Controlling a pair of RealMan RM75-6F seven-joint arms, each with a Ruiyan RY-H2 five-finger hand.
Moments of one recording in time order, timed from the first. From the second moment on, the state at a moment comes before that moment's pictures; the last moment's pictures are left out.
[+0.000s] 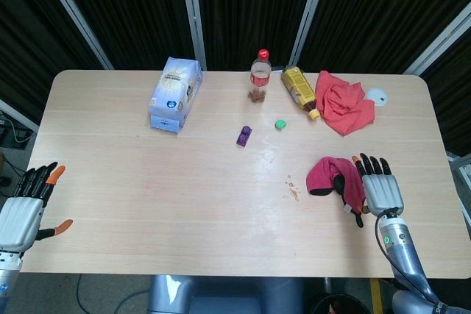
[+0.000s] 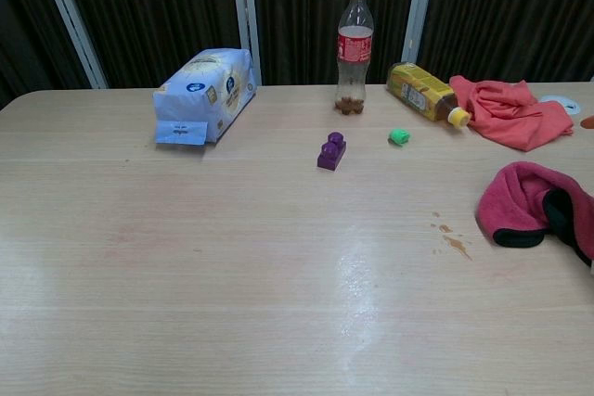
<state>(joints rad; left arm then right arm) -0.11 -1.14 -0.01 -1.66 1.56 1.47 0.06 0.37 -1.33 0.17 -1.55 -1.06 1.07 -0.54</state>
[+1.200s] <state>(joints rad) -0.14 -1.12 -0.01 -1.68 1.52 1.41 0.01 0.59 -1.62 0.21 -1.11 -0.80 0.88 -0.49</state>
